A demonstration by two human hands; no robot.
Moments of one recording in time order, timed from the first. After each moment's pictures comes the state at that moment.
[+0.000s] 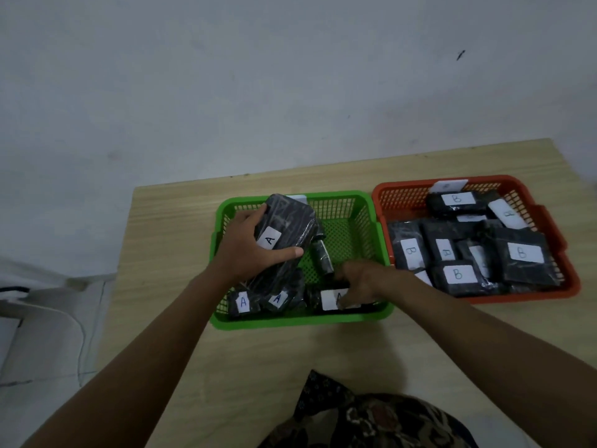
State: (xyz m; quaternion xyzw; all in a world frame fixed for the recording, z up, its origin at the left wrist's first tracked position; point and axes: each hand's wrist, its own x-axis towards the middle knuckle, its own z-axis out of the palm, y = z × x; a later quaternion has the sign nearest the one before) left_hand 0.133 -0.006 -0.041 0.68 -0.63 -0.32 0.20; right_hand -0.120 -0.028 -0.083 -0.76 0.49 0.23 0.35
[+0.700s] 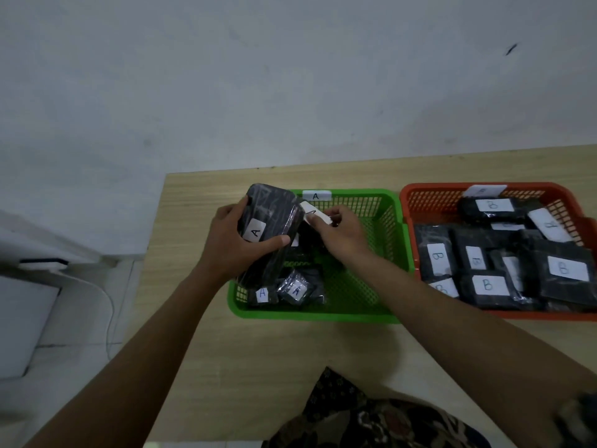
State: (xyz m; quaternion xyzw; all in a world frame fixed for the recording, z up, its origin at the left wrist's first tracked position) left_hand 0.173 0.019 -0.028 0.74 -0.55 -0.28 0.27; right_hand -0.029 -0.054 -0.078 -0.53 0.62 -0.29 0.50
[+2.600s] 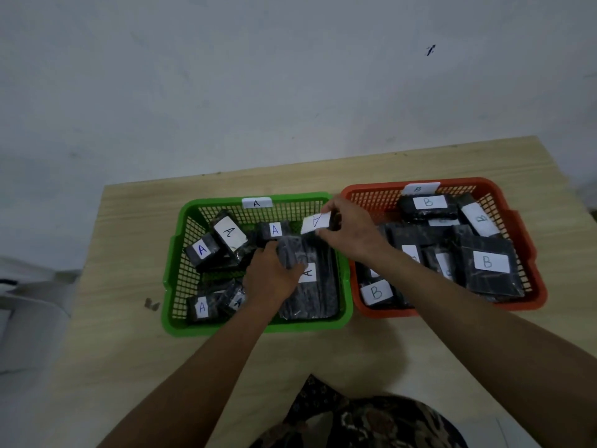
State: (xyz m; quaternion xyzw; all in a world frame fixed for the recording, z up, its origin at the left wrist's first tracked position) left_hand -0.002 -0.004 -0.085 0.80 -0.51 -0.30 0.12; right_hand -0.168 -0.083 -0.052 -0.71 0.56 -0.20 0.37
